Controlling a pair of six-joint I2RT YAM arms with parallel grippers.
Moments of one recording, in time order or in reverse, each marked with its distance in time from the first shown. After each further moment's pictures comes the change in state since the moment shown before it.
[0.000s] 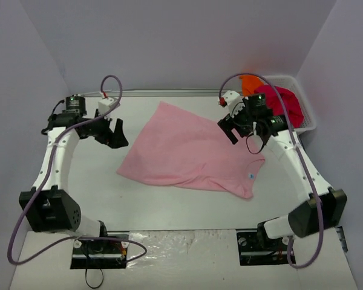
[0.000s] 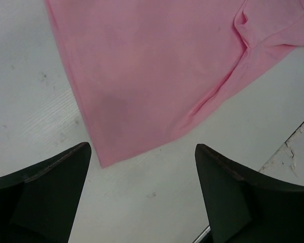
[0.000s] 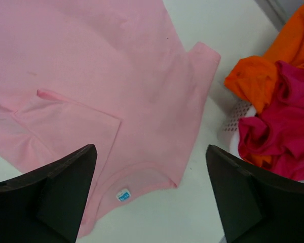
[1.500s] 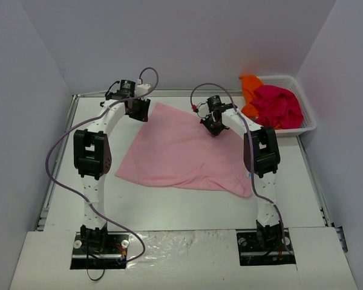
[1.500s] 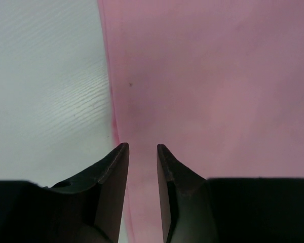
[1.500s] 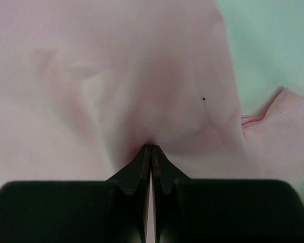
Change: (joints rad) left arm -0.277 0.837 0.557 0.338 -0.433 -0.281; right arm 0.048 0.949 0.463 0.085 0.079 0.083
